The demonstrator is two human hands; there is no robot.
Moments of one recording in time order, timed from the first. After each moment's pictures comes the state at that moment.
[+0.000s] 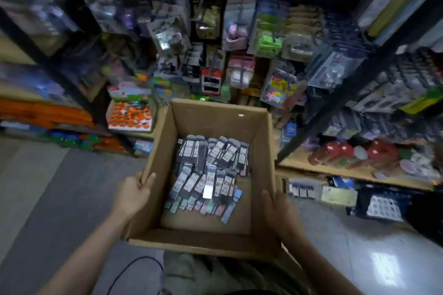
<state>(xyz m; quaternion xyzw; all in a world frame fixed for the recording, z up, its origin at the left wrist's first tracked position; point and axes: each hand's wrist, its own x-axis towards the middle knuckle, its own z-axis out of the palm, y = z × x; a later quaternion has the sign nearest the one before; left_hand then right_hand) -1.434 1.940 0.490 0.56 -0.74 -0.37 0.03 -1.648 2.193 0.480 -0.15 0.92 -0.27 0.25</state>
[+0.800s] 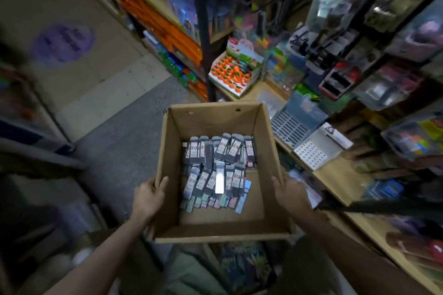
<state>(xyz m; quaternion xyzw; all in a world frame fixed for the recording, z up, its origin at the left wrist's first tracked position) -1.329 2.050 0.406 0.80 -0.42 -0.40 0.15 -1.664 2.058 0.390 -0.51 0.81 0.03 0.30</state>
